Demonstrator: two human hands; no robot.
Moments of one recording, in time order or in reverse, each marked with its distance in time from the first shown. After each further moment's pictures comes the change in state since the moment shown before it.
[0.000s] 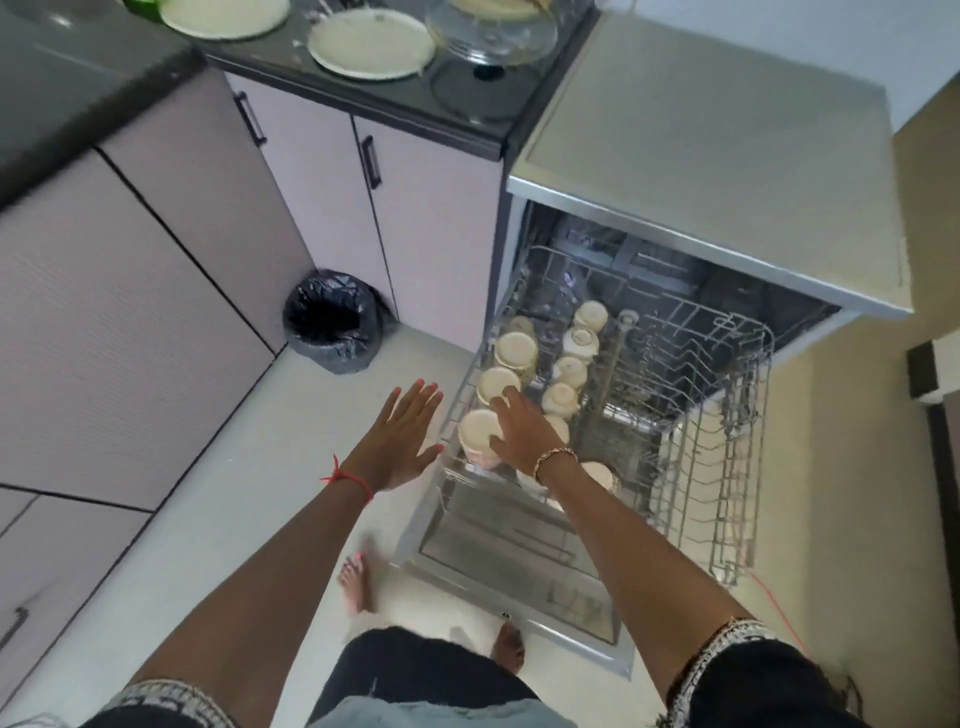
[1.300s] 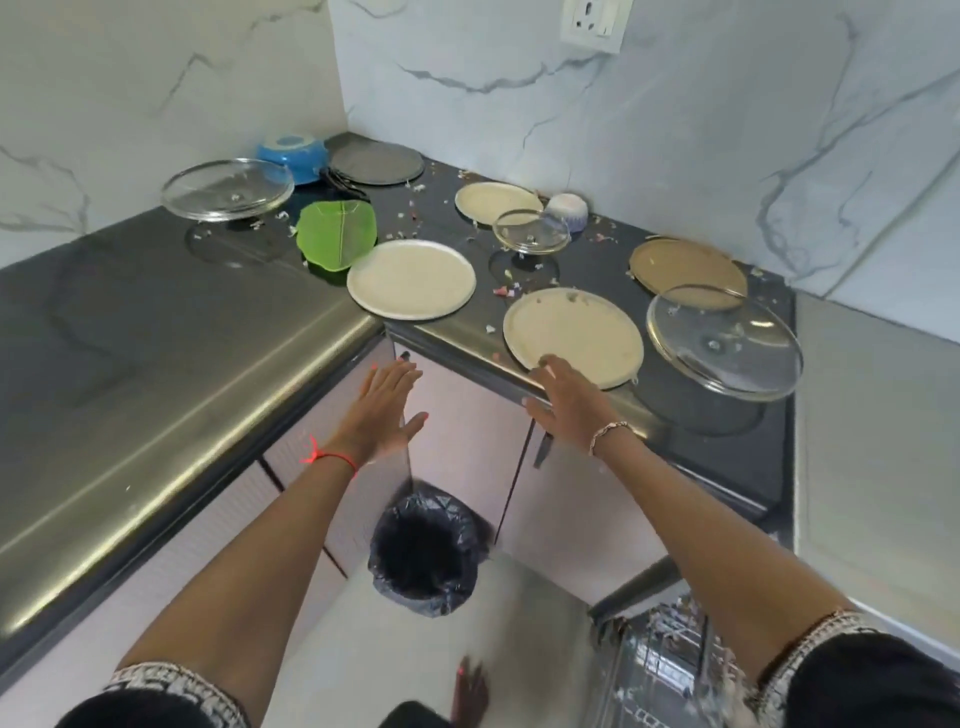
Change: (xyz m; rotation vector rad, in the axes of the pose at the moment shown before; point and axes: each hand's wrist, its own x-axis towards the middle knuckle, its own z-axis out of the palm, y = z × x) left_hand 0.231 -0.524 -0.167 -0.221 0.411 -0.239; right_hand 0.500 -0.129 -0.282 -0.072 0.385 -0.208
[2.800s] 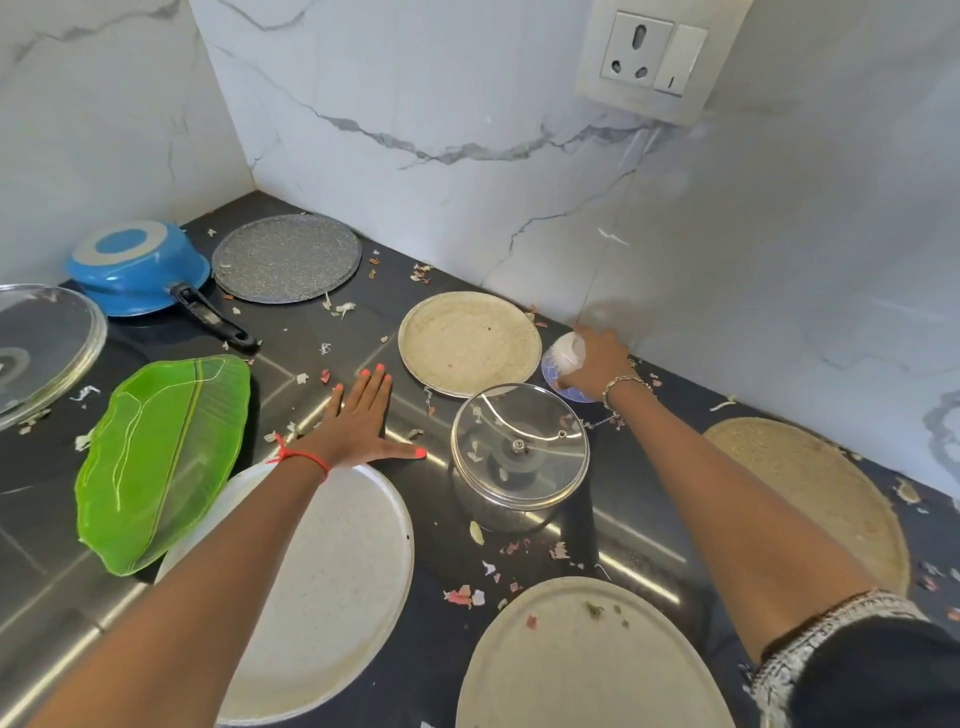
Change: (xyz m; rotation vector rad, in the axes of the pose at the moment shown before) left_hand 0.439 -0.132 0.051 0.055 -0.532 -0.201; right_hand 0.444 0.275 -0.009 0.200 -0.146 0.541
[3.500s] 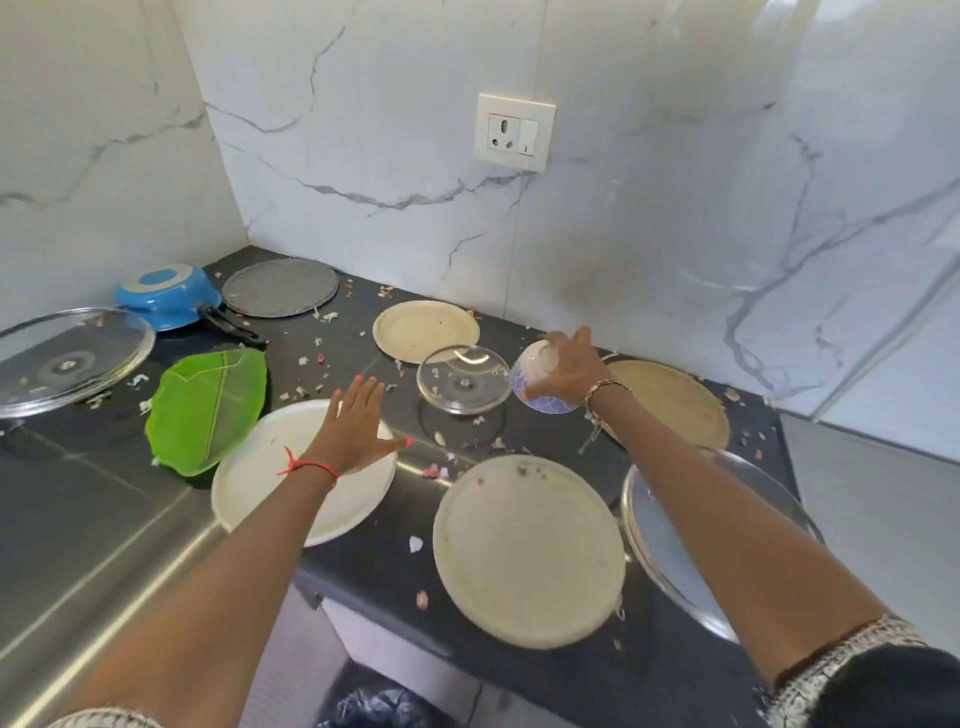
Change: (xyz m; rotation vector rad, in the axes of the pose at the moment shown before) left_hand -0.159 0.073 0.017 0.009 0.307 0.047; right_hand -0.229 0.008 -0.054 0.044 0.141 -0.069
